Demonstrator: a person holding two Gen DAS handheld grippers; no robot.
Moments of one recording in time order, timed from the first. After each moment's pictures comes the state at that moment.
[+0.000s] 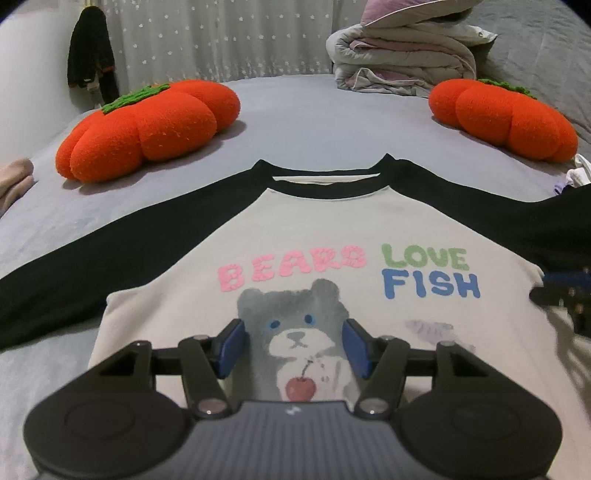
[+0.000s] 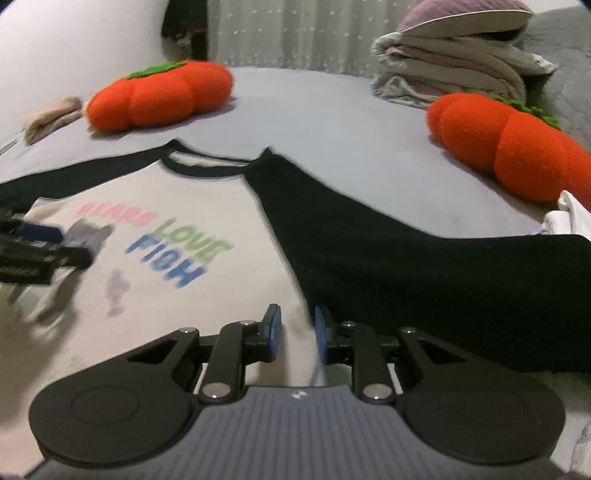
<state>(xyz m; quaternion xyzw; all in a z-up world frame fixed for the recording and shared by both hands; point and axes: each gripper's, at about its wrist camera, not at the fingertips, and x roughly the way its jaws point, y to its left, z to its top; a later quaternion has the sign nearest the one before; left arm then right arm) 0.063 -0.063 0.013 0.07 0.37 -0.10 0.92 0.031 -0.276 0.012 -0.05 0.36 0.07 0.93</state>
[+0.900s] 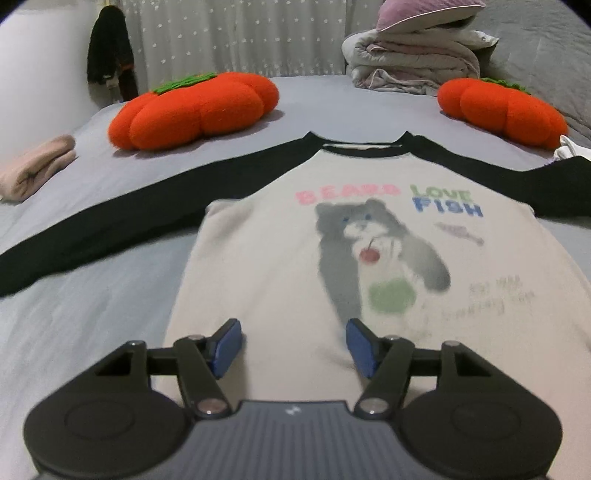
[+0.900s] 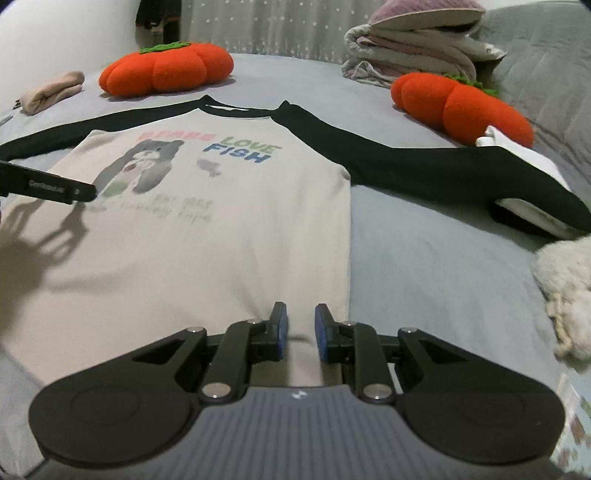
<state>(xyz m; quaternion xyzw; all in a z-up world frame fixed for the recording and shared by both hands) -0.027 0.015 0.008 0.06 0.36 -0.08 0.93 -0.122 -0.217 0.002 -0.05 0.37 -0.02 0.93</state>
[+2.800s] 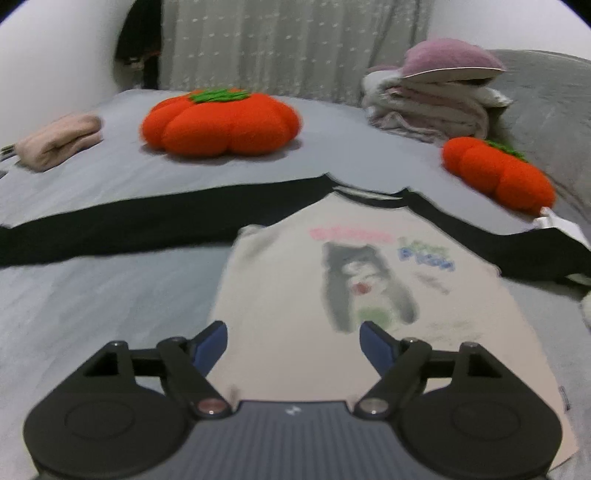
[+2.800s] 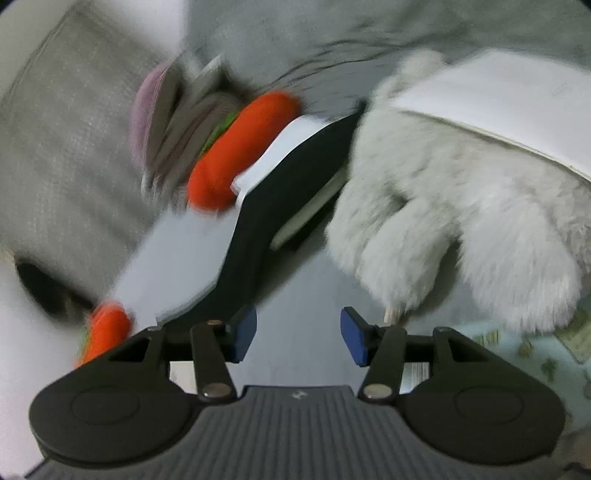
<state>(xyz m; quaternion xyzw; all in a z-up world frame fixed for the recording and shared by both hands) -0.056 0.044 0.060 -0.03 0.35 -0.09 0.93 -0.188 -0.435 0.057 0.46 0.20 -0.20 0.84</state>
